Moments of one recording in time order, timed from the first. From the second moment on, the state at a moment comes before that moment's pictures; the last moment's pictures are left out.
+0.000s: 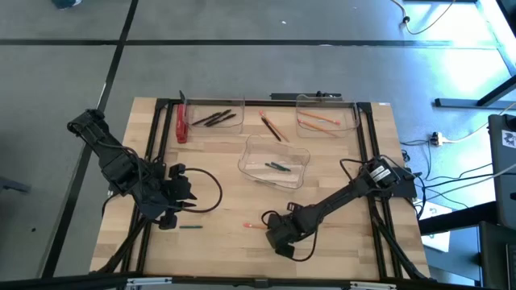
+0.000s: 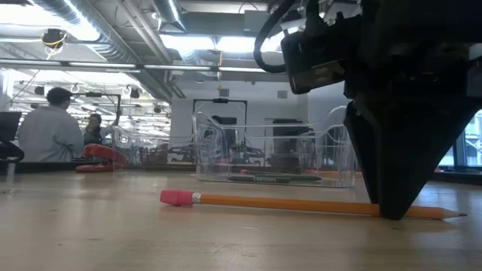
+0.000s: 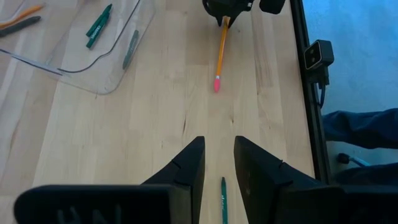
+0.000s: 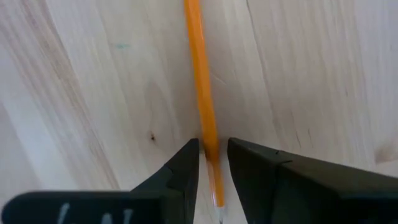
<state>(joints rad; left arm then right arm) -0.74 1.15 1.26 -1.09 -0.40 -0.70 0.53 2.11 1.45 -0.77 0.02 0.82</state>
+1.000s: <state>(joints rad) -0.74 1.15 1.26 -1.09 -0.41 -0.70 0.52 2.11 1.45 -0.74 0.06 0.75</state>
